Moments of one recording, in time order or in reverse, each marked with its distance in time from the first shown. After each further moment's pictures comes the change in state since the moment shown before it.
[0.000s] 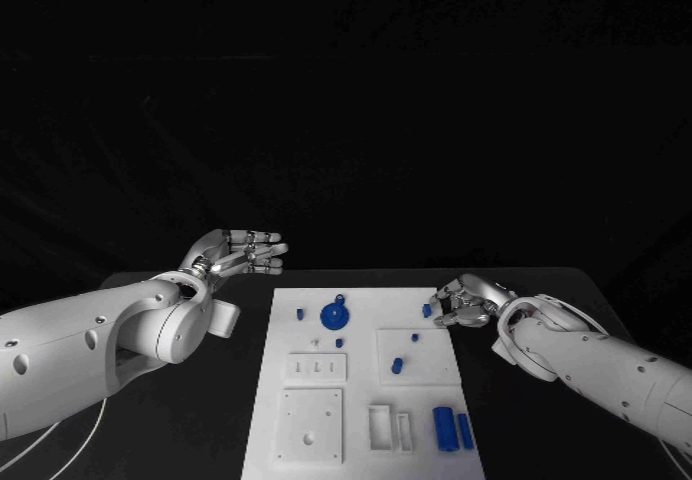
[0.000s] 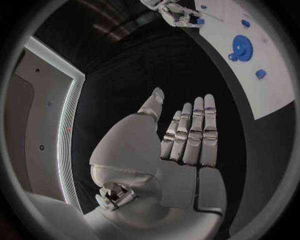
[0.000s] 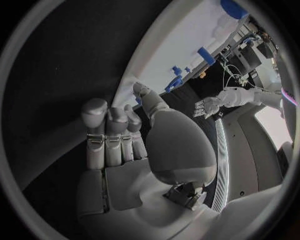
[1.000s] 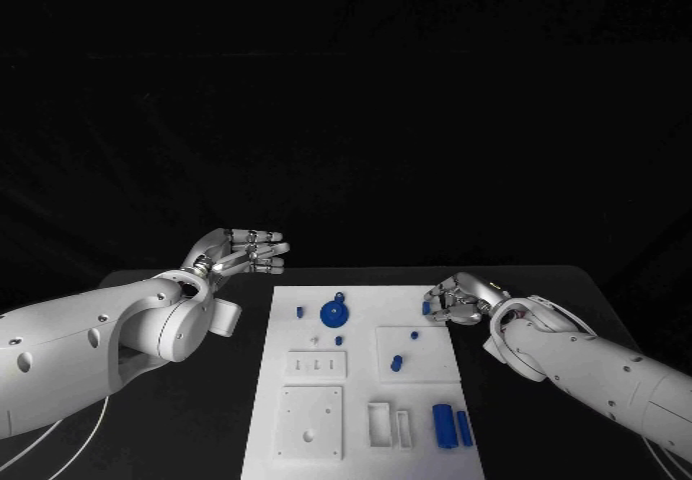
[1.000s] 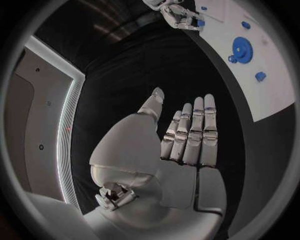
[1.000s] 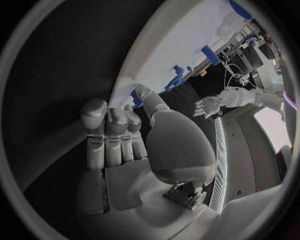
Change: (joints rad) left arm -0.005 0.004 0.000 -0.004 -0.001 0.006 -0.002; left_hand 0.000 0.000 0.000 0.000 0.000 0.000 0.000 0.000 0.000 -0.004 0.004 0.000 0.000 0.000 0.000 0.000 0.000 0.000 0.000 0.000 0.000 0.000; right arm -0.010 0.040 0.000 -0.027 0.000 -0.053 0.010; right_hand -0.018 0.018 -0.030 0.036 -0.005 0.001 -0.001 0.000 0.000 0.000 0.000 0.005 0.006 0.000 0.000 0.011 0.022 -0.002 0.000 0.000 0.021 0.000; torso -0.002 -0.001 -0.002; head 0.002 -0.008
